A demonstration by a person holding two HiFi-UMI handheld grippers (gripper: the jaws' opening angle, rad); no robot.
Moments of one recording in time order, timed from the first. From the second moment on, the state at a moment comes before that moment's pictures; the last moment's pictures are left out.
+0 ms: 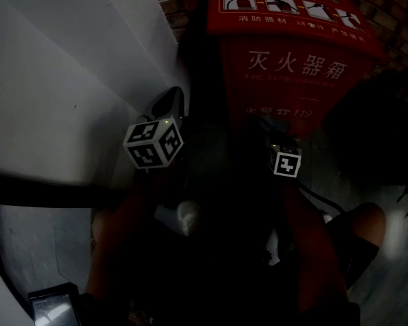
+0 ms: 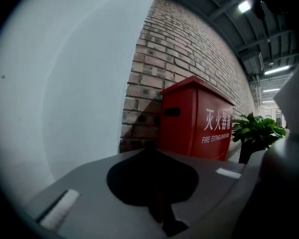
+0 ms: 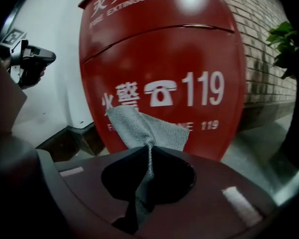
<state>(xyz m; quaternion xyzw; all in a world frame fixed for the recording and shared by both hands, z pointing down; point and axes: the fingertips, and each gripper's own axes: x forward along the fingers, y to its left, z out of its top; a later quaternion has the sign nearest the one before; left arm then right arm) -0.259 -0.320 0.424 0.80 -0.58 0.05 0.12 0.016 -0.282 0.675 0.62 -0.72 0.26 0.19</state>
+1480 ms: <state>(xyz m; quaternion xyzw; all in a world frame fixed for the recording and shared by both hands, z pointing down) -0.132 -0.248 0.356 0.82 -0.56 0.02 0.08 0.096 -0.212 0.380 0.58 -0.81 0.06 0.06</state>
